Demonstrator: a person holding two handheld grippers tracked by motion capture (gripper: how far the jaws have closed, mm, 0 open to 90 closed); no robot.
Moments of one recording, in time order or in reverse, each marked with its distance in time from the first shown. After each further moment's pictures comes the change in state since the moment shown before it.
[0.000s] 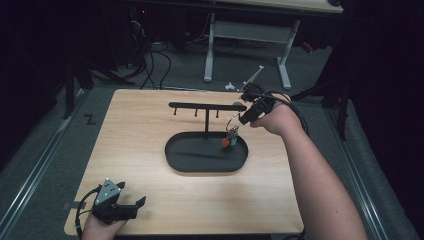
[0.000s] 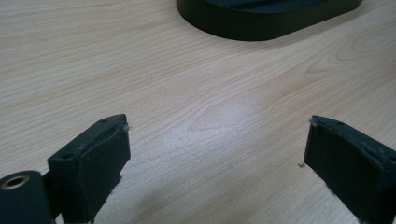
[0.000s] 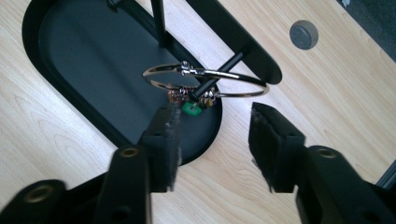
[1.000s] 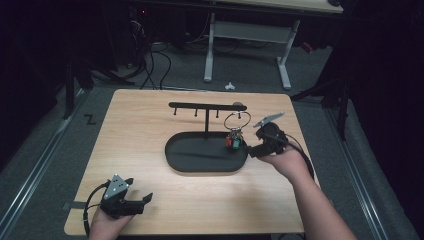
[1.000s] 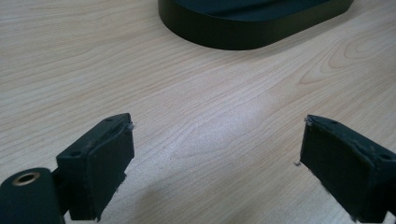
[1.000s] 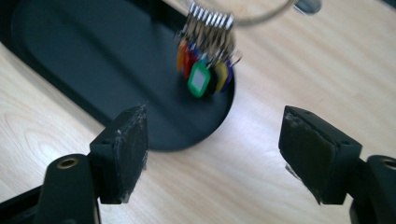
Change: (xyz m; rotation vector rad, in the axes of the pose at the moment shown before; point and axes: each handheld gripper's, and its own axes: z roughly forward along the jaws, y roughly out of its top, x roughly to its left) left arm -0.005 0.009 0.018 -0.007 -0.030 0.032; right arm 0.030 -0.109 0.050 -0.208 -0.052 0.117
